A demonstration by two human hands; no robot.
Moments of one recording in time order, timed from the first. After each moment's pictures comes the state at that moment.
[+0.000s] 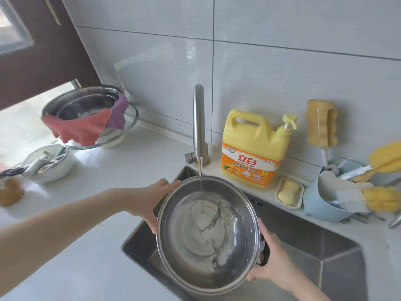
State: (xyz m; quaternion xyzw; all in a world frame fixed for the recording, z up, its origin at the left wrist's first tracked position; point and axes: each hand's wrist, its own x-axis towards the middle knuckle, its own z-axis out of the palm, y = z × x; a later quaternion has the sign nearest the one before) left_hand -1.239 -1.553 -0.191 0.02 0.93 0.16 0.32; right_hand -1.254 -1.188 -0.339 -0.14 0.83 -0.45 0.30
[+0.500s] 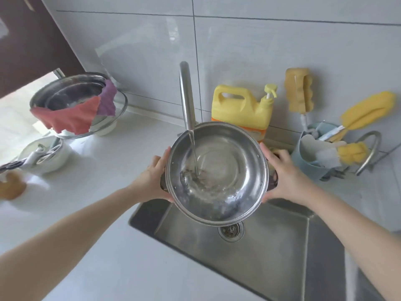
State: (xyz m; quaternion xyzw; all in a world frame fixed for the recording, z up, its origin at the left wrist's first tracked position) left_hand -1.212 -1.548 -0.240 -0.03 0.97 0.23 0.10; right_hand -1.308 -1.168 -0.227 -0.27 0.92 -0.26 0.13
